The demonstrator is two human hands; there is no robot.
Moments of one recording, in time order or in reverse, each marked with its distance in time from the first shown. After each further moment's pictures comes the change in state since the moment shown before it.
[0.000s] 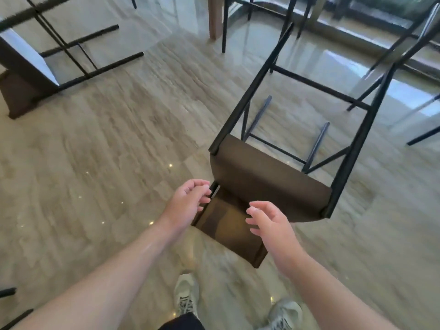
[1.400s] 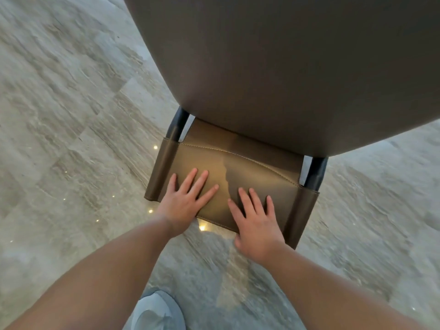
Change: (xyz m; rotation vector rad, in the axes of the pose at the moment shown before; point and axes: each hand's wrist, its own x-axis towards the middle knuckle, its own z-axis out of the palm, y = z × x) left_hand 0.283 -0.477 0.046 1.906 -0.428 0.781; right_hand 0.273 0.469 0.090 -1.363 -0.069 -0.378
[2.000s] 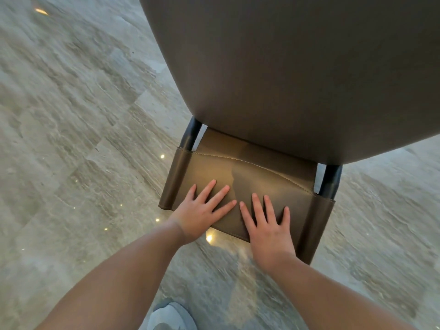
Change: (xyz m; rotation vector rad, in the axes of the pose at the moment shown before) left_hand 0.000 -0.005 -0.013 0.031 -0.015 0.166; right_hand 0.003 -0.011 0.002 -0.043 -0.066 0.112
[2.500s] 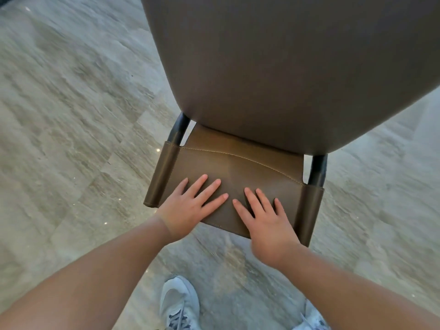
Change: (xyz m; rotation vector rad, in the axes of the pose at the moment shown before) left_hand -0.066 -0.009 -0.163 0.018 0.057 0.039; right_hand -0.082 0.029 -0.163 0.066 -0.080 -0.108
